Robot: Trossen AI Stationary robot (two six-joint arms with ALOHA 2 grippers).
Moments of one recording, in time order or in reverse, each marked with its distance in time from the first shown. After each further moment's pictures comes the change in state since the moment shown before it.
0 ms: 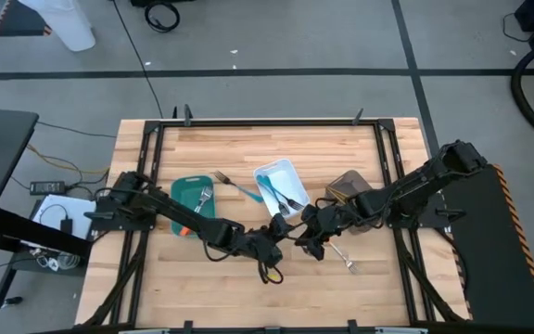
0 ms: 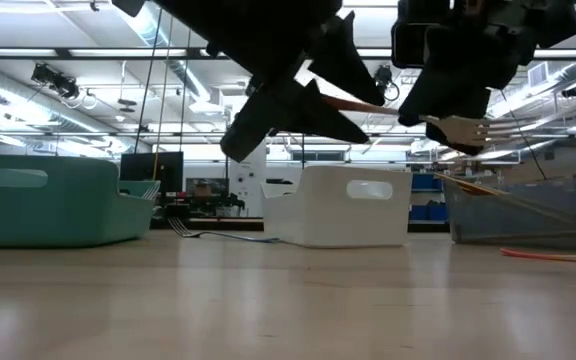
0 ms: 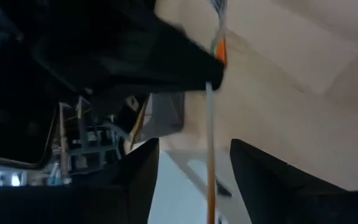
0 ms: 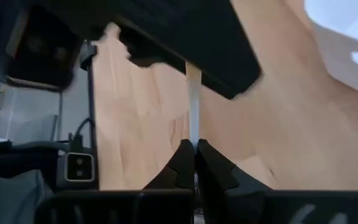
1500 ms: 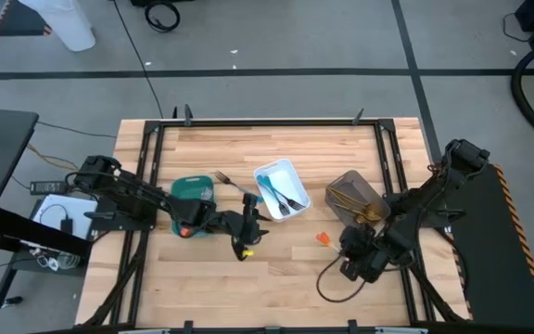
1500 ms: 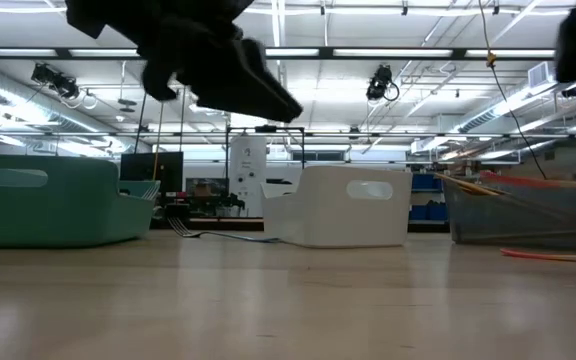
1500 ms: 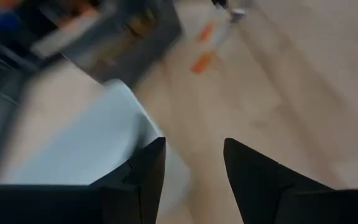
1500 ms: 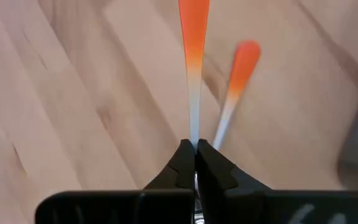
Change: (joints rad) left arm 0.086 -0.325 -0.345 0.044 0.309 -0.723; right arm 0.490 -0.039 -0.001 -0.653 0.400 0.550
